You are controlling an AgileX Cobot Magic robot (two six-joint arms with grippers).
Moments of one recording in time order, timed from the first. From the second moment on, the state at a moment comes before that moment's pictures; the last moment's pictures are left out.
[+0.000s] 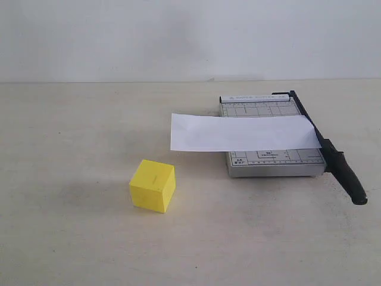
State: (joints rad) left arm -0.18 0.00 0.00 0.14 0.32 -0.07; right arm 0.10 0.01 0.00 0.22 0.23 0.06
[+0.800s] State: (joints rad) left arm -0.18 0.00 0.00 0.14 0.32 -0.07; right arm 0.10 0.01 0.00 0.31 0.05 0.07
